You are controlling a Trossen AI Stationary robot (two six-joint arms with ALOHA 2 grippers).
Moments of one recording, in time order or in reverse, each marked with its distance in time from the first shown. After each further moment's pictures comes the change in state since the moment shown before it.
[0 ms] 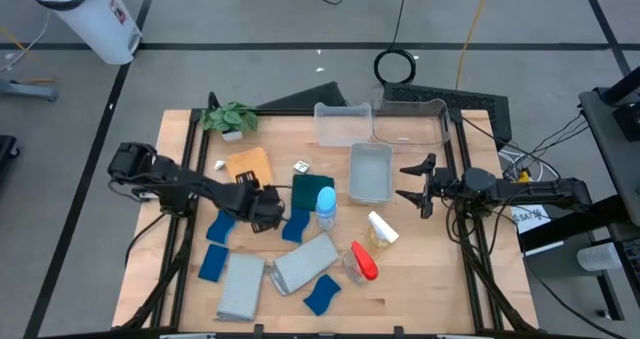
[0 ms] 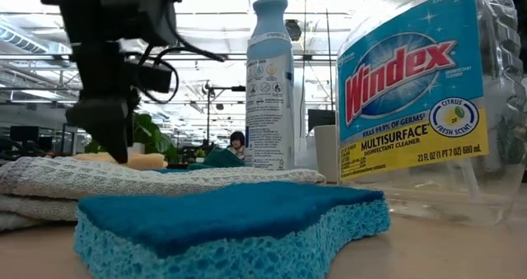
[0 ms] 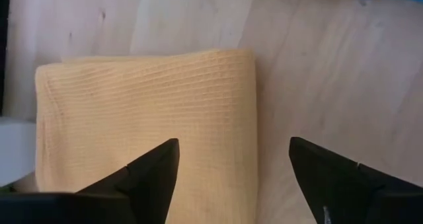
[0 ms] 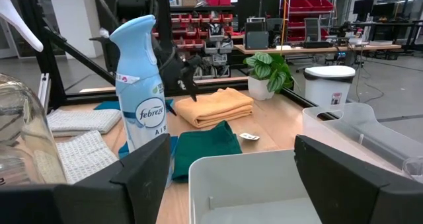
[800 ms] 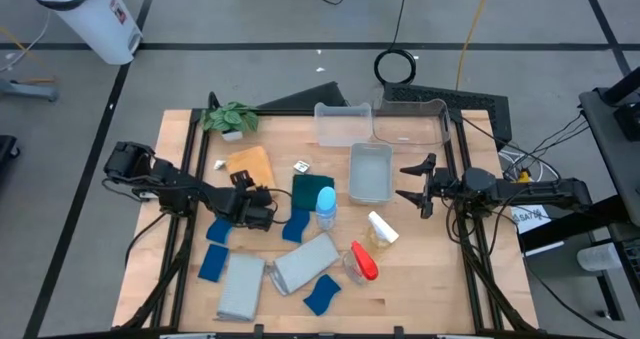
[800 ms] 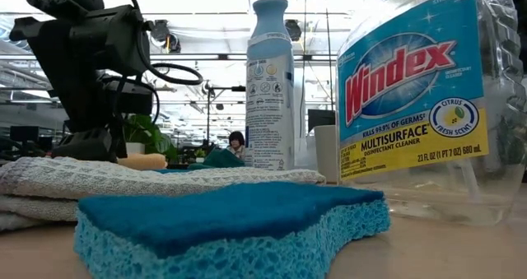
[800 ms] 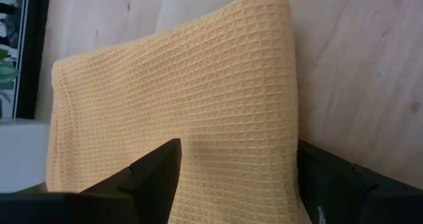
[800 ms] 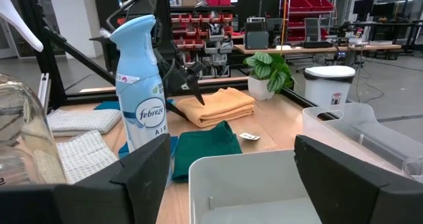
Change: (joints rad) left arm -0.006 -0.004 -0.205 0.242 -0.142 0.047; right arm 0.000 0.000 0.000 0.000 0.000 0.000
